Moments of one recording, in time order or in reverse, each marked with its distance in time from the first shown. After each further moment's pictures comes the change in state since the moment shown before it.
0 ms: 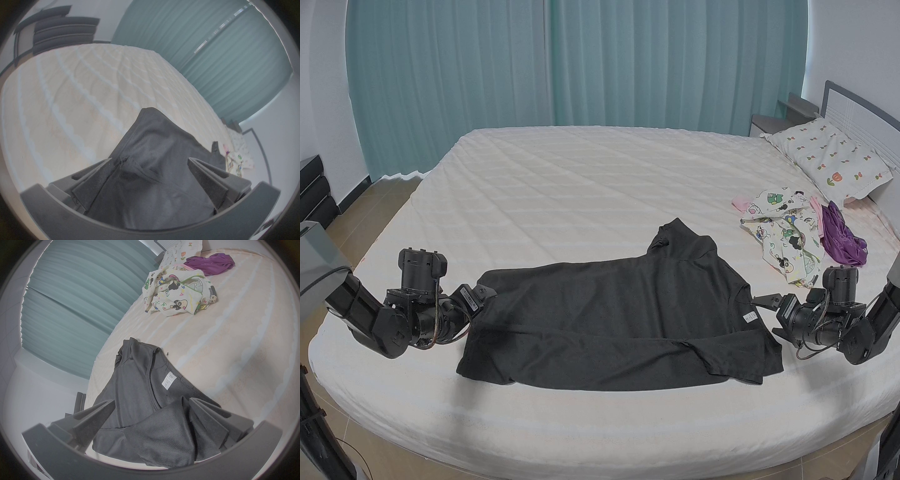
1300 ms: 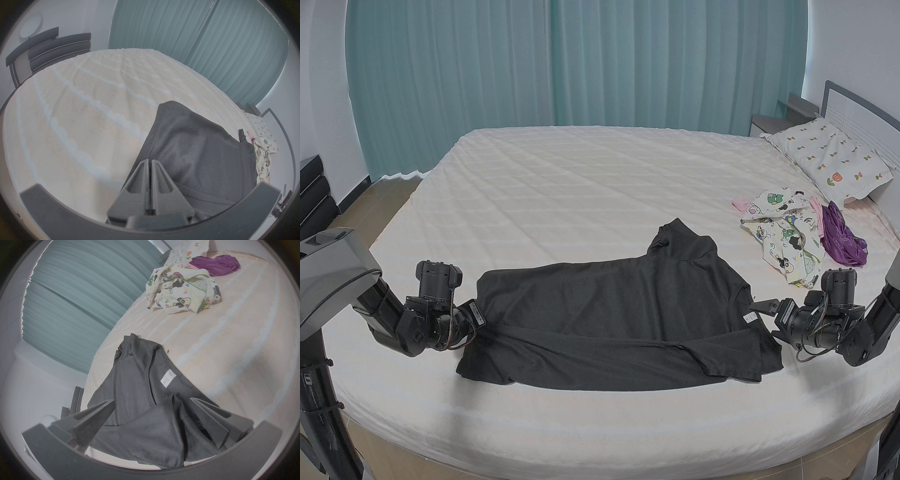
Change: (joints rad) left arm 0.020 0.166 -0.083 0.009 0.119 0.207; right arm 0.002 0.009 0.010 0.000 0.008 -0.058
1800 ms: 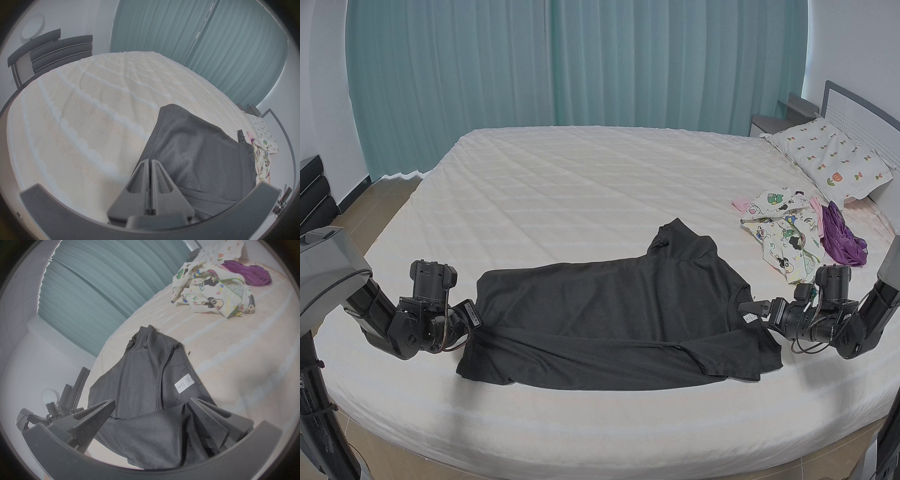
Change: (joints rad) left arm -0.003 -0.055 0.050 0.000 0.024 -0.002; right arm -0.014 0.062 -0.081 0.003 0.134 -0.204
